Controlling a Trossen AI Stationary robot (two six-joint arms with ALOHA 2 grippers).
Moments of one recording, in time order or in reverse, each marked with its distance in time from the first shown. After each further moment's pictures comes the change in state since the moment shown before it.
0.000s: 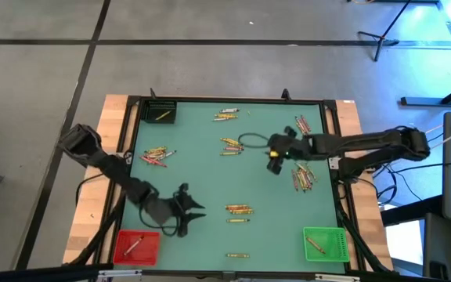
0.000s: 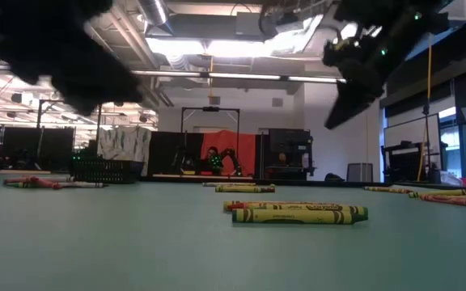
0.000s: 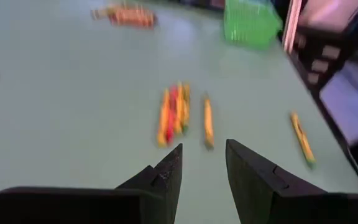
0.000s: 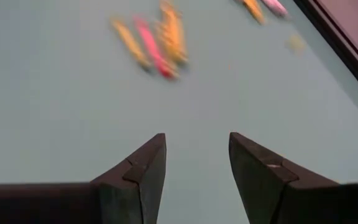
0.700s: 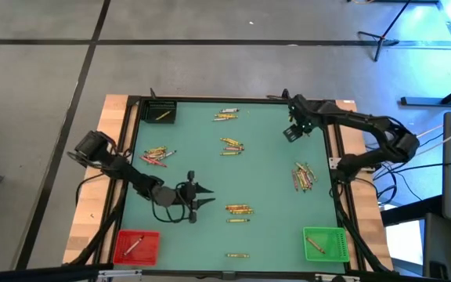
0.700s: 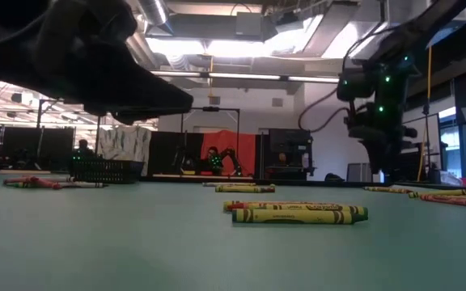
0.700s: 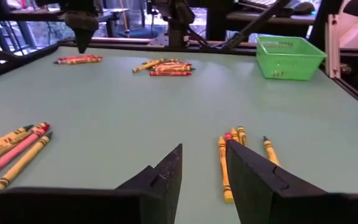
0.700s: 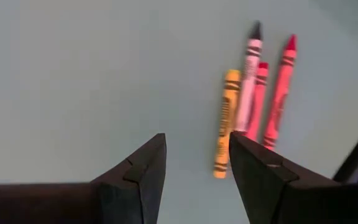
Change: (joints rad) left arm 0.135 0.191 -0.078 0.486 -0.033 0.311; right arm -0.699 0.168 0.000 -0.208 -0.184 -0.090
